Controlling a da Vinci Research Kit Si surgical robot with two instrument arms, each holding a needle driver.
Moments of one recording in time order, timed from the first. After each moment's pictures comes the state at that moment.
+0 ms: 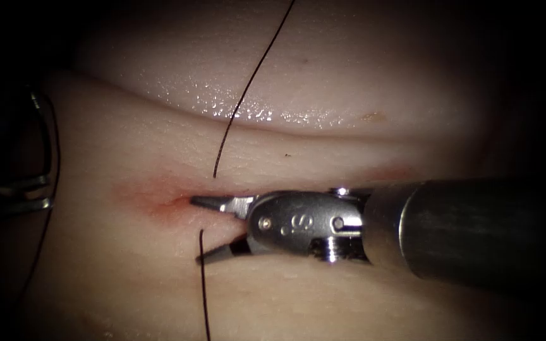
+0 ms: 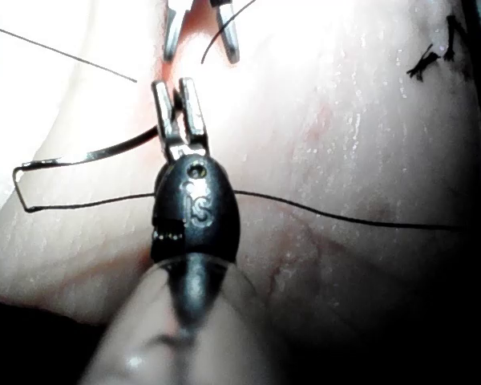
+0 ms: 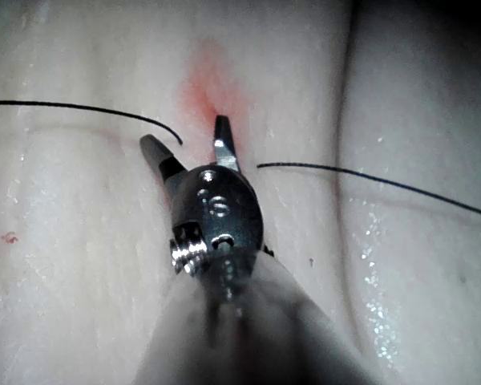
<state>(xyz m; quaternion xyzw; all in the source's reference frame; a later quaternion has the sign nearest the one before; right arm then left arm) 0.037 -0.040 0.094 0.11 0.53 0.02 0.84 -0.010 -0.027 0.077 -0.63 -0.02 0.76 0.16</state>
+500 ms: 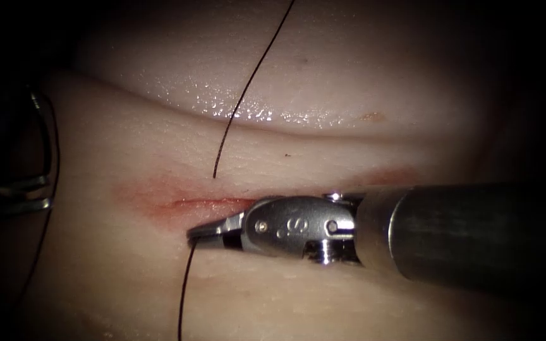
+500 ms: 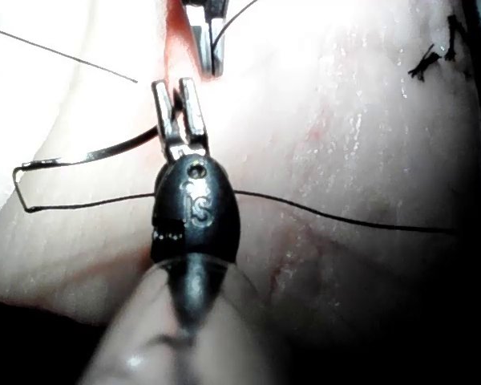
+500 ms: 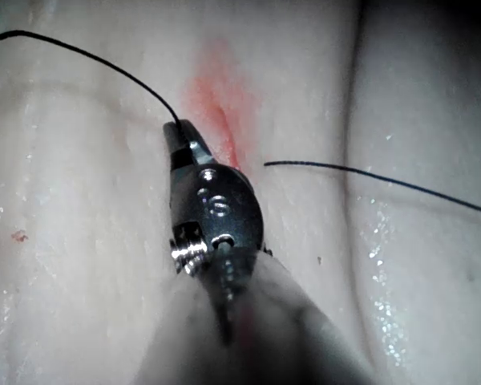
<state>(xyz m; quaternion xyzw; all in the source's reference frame) 0.036 -0.041 0.094 0.16 0.53 0.00 0.83 -0.010 -0.027 0.077 -0.63 -0.02 0.76 0.16</state>
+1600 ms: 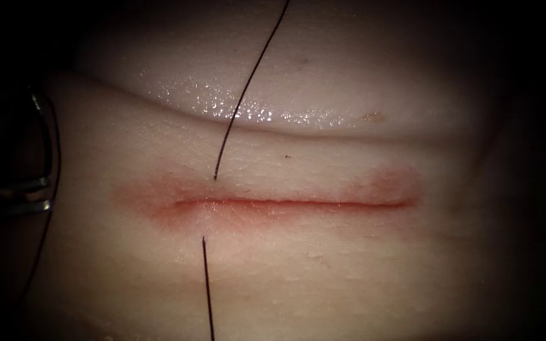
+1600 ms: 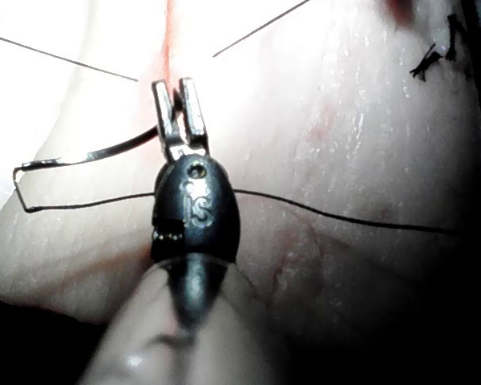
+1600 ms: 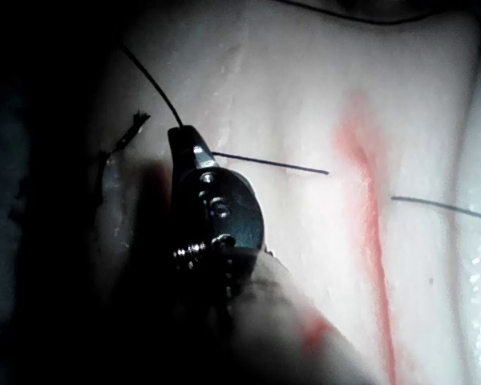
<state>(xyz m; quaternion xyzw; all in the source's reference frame) 0.032 -0.053 0.076 0.19 0.52 -0.10 0.83 -0.011 -0.027 0.077 -0.63 -0.02 0.76 0.16</state>
